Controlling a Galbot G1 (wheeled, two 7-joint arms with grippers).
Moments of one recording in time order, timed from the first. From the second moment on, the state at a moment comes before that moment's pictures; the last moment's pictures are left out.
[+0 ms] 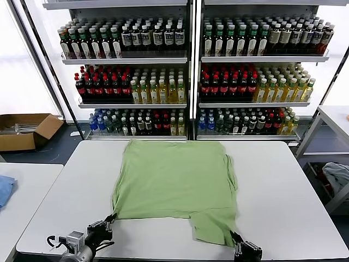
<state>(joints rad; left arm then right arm) 1.60 -1.26 -0.66 -2.06 -0.22 0.56 0.18 -1.89 1.44 0.63 2.26 0.14 -0.30 -0.26</state>
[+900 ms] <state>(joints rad) 1.71 -1.28 -0.71 -2.24 -0.20 0.55 0.18 -1.94 1.43 0.64 2.26 0.11 -0.29 -0.27</state>
